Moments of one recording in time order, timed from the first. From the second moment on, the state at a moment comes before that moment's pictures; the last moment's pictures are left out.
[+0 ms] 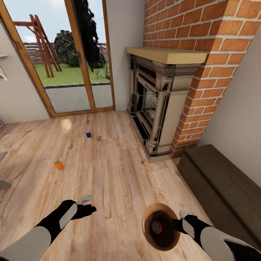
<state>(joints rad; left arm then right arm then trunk) -0.67 0.17 -0.39 -0.52 0.70 0.57 0.08 -0.76 -0.05 -0.21 -0.02 0.06 0.27 -0.04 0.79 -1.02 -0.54</state>
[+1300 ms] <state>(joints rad) -0.67 0.17 -0.44 -0.51 0.70 0.52 0.08 -0.76 -0.04 -0.21 -0.02 0.05 0.27 -0.04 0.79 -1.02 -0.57</state>
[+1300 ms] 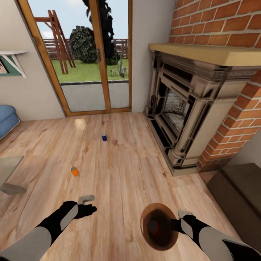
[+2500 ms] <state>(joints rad) -0.67 0.16 -0.46 -0.48 0.70 0.49 0.08 -0.76 -0.02 -0.21 -0.02 0.05 0.27 -0.04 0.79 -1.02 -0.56</state>
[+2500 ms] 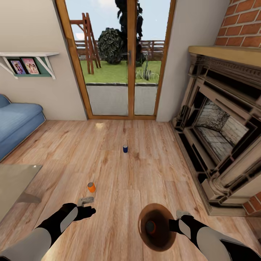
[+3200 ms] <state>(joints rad) -0.67 0.17 -0.46 -0.46 0.70 0.48 0.08 -0.76 -0.02 -0.21 -0.02 0.06 0.27 -0.04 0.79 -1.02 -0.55</state>
